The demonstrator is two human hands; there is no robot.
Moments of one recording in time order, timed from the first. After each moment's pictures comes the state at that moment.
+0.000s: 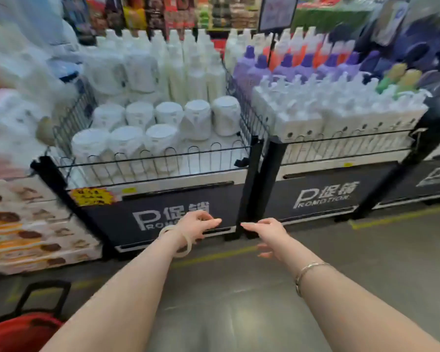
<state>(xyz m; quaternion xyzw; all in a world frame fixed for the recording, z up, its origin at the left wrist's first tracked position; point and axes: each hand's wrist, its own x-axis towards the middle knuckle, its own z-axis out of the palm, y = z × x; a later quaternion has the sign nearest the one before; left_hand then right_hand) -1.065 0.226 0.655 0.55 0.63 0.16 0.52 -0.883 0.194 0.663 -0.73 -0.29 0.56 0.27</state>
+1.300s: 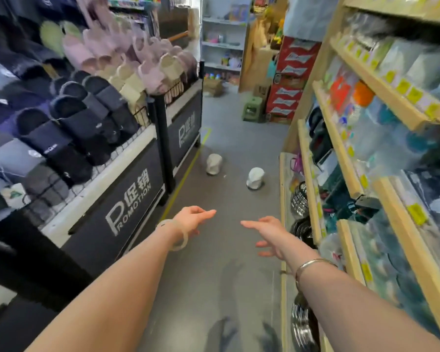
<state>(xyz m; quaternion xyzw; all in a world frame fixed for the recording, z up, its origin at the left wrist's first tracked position) 0.168 0.287 0.662 0.78 0.26 -0.13 0.56 0.208 0.094 0.683 -0.78 0.13 0.32 0.53</state>
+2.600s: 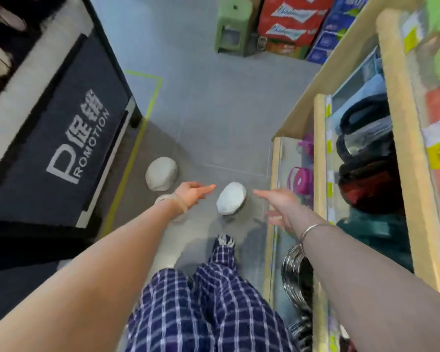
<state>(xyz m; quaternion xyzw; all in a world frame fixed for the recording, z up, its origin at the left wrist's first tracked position) 1.094 0.342 0.507 0.73 0.30 -0.29 0.55 1.139 0.144 0.523 -0.74 0.30 0.37 0.46</state>
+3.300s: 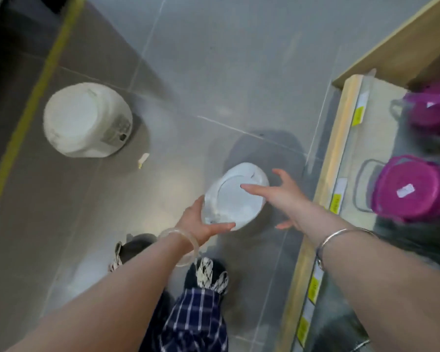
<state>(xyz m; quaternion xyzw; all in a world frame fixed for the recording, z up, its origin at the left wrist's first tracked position) 1.201 0.282 0.052 0.64 0.39 -0.37 0.56 1.311 0.146 0.071 -0.77 0.24 0.47 0.34</state>
